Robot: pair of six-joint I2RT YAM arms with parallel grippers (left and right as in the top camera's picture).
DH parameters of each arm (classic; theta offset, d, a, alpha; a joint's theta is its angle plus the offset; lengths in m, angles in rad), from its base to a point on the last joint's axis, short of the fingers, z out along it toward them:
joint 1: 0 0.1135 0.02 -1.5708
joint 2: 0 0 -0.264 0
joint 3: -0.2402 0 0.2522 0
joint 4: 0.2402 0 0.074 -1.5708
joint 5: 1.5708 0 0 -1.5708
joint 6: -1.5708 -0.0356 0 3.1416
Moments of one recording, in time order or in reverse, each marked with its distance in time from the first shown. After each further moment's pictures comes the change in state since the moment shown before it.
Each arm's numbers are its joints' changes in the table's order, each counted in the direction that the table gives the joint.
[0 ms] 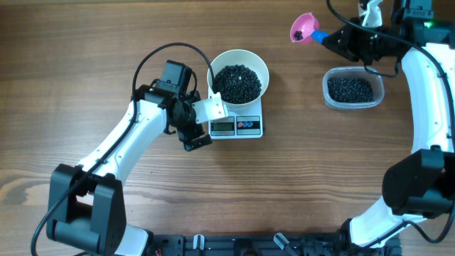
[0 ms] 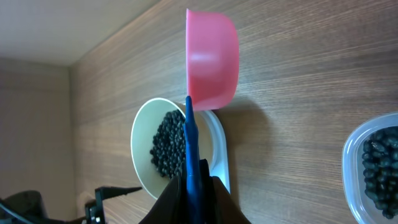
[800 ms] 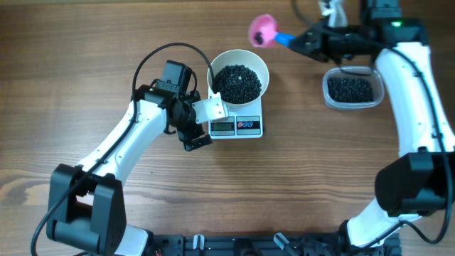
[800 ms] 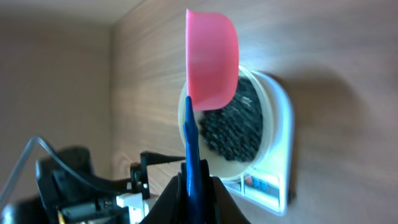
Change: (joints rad) left arm 0.000 0.000 0.000 0.000 0.000 0.000; right arm 0.091 0.000 -0.002 0.044 -0.146 -0.028
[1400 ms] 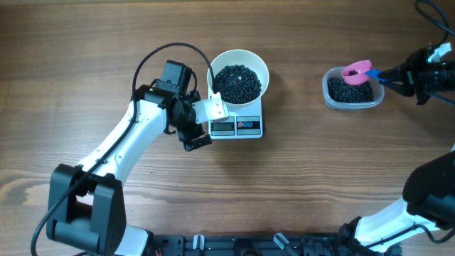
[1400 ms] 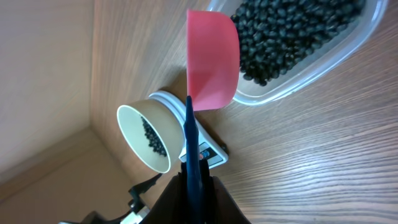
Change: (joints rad) left arm 0.000 0.000 0.000 0.000 0.000 0.000; right arm -0.462 0.000 -0.002 0.378 0.109 -0.074
